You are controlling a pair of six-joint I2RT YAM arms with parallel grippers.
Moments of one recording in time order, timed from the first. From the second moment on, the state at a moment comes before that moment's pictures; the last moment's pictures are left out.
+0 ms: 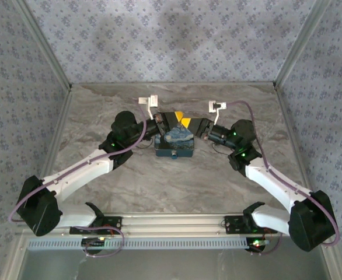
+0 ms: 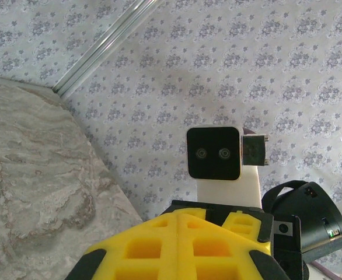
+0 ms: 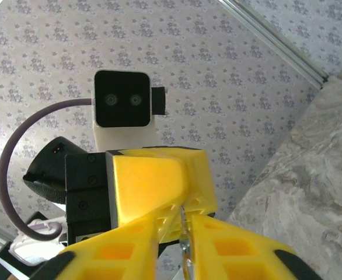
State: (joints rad) left arm -0.74 1.28 0.93 0.45 0.37 -0.91; right arm 0.49 1.14 0.69 0.67 -0.70 1.05
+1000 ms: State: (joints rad) left arm -0.74 1.28 0.91 0.49 0.35 -0.91; right arm 0.48 1.14 0.69 0.66 -0.69 1.04
